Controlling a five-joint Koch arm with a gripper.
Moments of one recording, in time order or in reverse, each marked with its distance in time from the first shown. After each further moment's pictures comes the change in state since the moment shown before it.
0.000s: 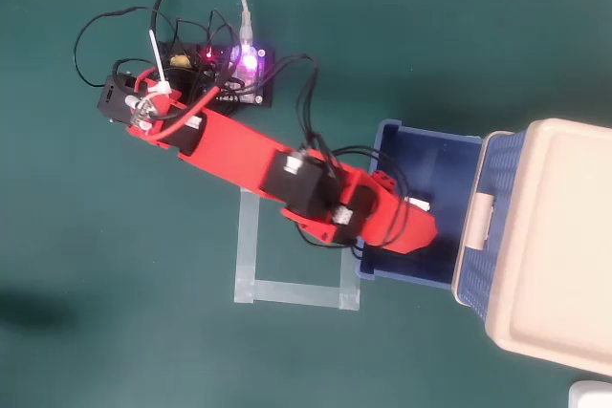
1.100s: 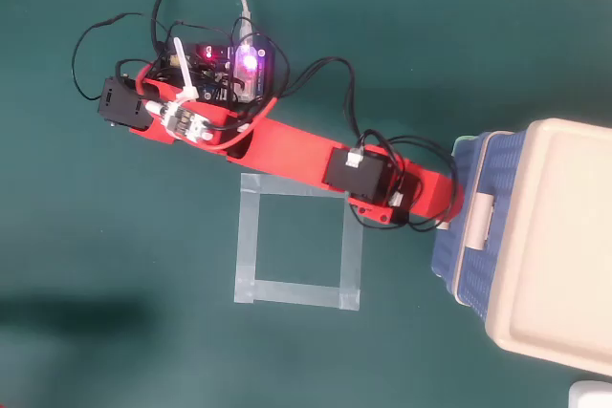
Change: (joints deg) arm -6.5 -20.4 -11.1 -6.2 -15.7
